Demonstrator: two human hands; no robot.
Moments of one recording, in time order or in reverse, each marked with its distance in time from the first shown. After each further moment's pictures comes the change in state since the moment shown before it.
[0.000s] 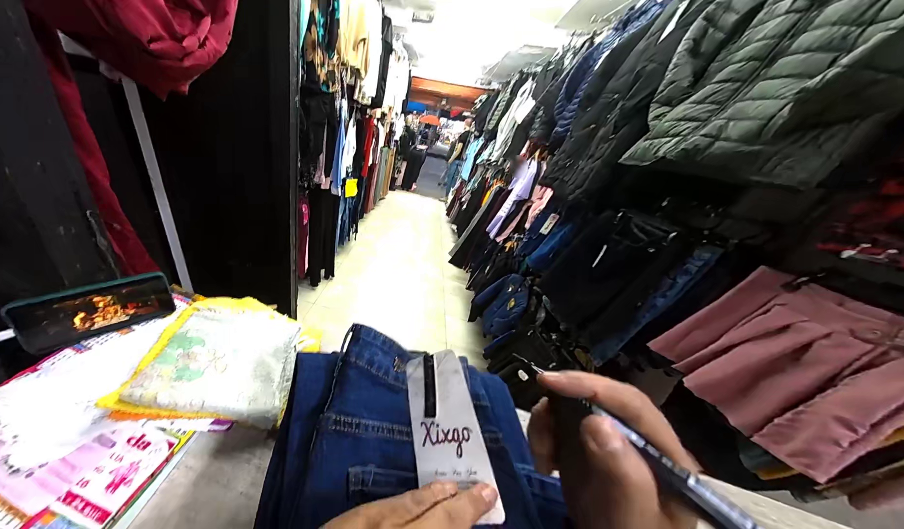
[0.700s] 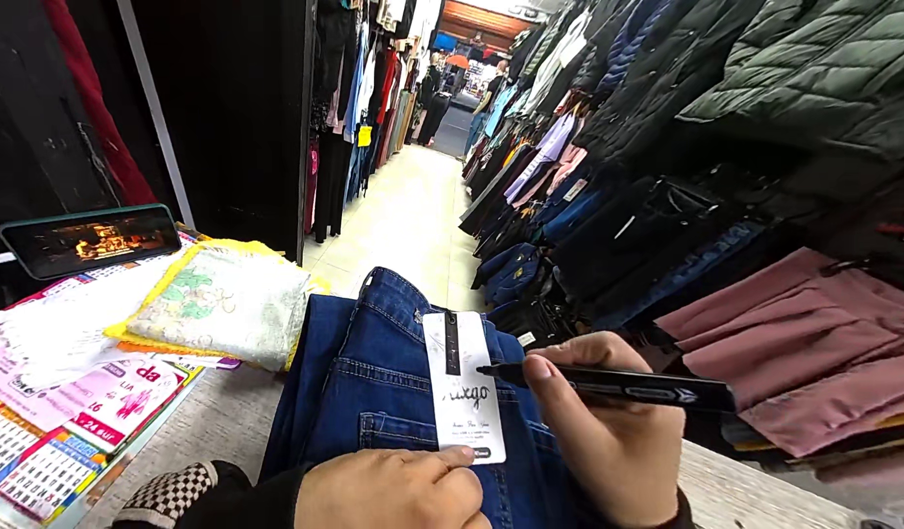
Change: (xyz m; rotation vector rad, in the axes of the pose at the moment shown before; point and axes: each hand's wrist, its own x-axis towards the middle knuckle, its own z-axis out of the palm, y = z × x) left_hand -0.009 0.006 0.003 -0.260 -0.164 -0.098; right_hand -0.010 0.017 -0.009 -0.284 -0.080 0.061
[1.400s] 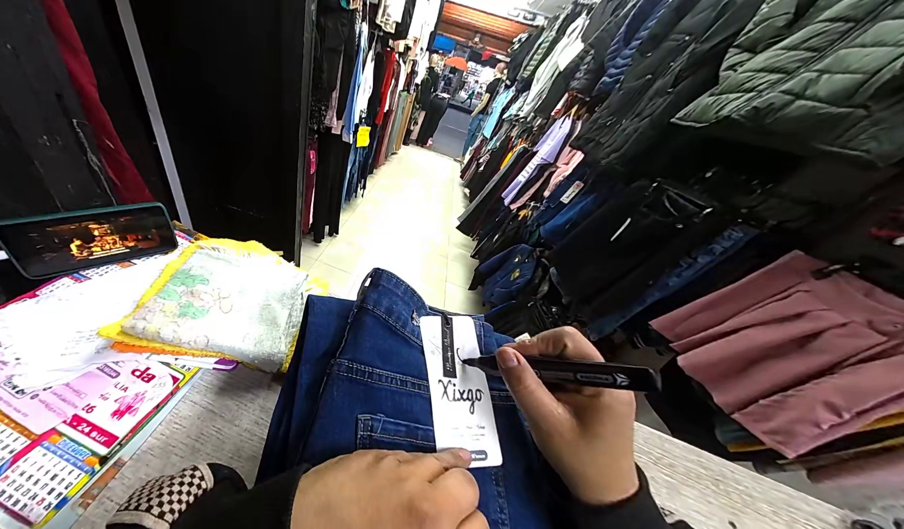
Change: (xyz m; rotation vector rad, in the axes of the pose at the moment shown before) left_hand -0.001 -0.003 0.002 -0.040 0.006 -0.003; right_hand 0.001 0.015 0.011 -0.106 -0.019 0.002
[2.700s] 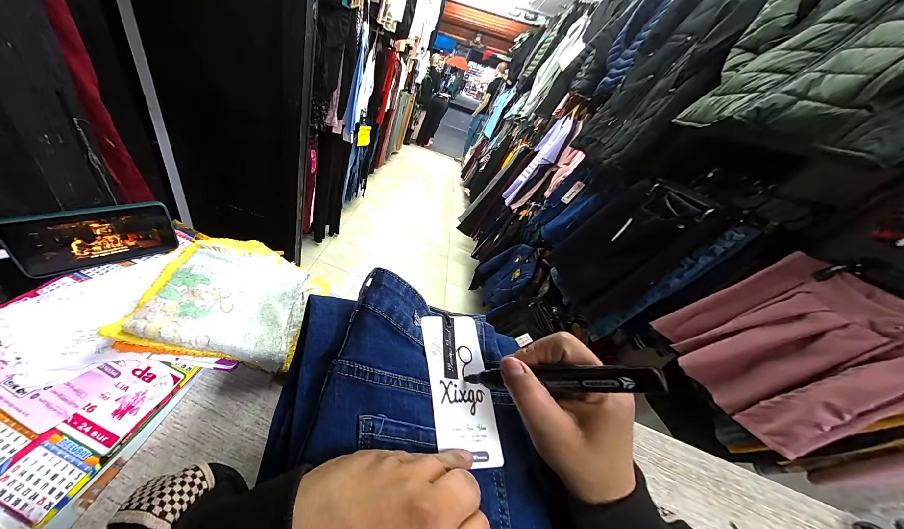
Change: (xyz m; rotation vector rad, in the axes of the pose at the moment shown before) left_hand 0.001 0.000 -0.001 -0.002 0.005 0.006; right_hand -0.003 0.003 0.001 0.043 -0.017 -0.023
